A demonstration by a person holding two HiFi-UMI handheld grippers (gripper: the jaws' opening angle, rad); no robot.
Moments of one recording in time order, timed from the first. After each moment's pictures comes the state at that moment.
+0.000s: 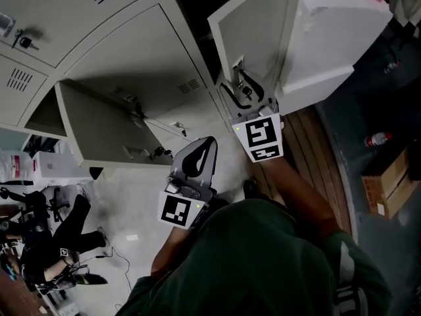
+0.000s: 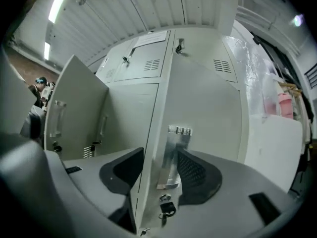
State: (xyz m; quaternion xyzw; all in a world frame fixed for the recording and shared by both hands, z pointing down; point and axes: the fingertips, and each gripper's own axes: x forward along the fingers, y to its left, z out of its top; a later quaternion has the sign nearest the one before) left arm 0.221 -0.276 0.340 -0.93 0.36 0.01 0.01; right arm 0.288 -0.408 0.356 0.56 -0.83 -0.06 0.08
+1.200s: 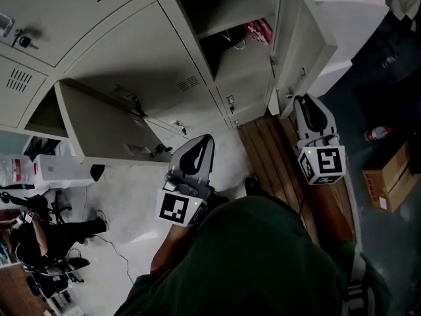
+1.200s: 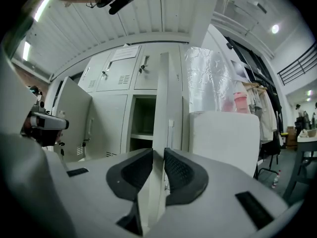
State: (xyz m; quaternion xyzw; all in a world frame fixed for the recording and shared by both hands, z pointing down) left arm 0.210 -0.274 0.343 -0.93 0.36 0.00 0.01; right arm 0.433 -0.311 0.366 0.65 -0.76 -0.01 0.04
